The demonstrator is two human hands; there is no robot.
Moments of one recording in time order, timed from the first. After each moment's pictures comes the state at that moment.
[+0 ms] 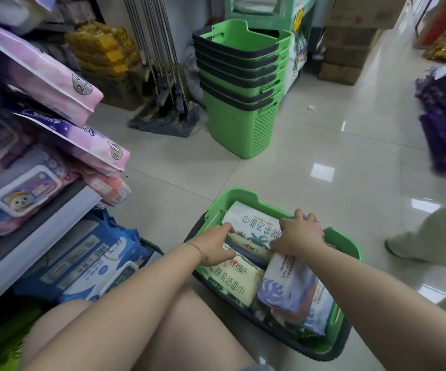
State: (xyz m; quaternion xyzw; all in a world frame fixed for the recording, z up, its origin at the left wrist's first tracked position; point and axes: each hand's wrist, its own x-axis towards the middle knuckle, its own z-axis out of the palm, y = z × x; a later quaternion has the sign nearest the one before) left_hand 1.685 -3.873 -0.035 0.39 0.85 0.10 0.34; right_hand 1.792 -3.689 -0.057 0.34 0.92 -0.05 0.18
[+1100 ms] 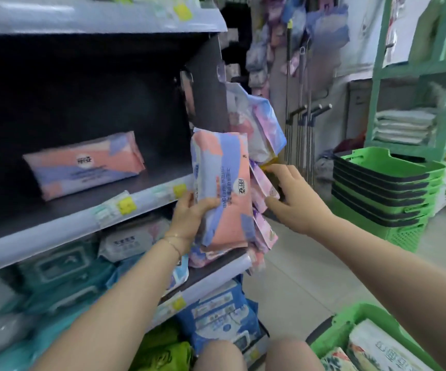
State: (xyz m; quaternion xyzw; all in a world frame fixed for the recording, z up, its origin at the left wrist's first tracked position) left_hand 1.630 -4.116 0.223 0.07 0.70 0.71 -0.08; right_hand 1.655 -3.895 0.235 -0.15 0.90 -0.31 -0.25
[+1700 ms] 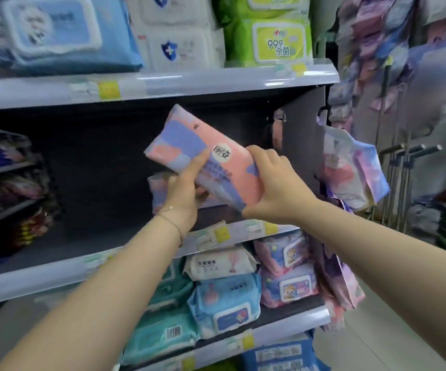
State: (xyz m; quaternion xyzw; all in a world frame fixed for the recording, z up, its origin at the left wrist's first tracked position) left_hand 1.668 -4.247 0.362 0.01 0.56 0.79 -0.25; right_hand 1.635 -4.072 0.355 -0.35 0.85 -0.24 -0.32
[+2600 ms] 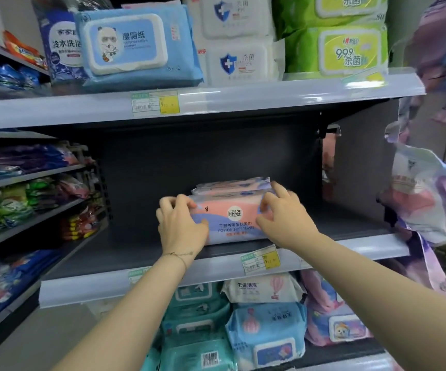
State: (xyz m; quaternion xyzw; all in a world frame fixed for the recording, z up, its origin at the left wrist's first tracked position) left_hand 1.668 -4.350 0.325 -0.19 0.84 0.27 -0.43; right_hand 1.591 -4.165 0.337 -0.30 0.90 -0.25 -0.22
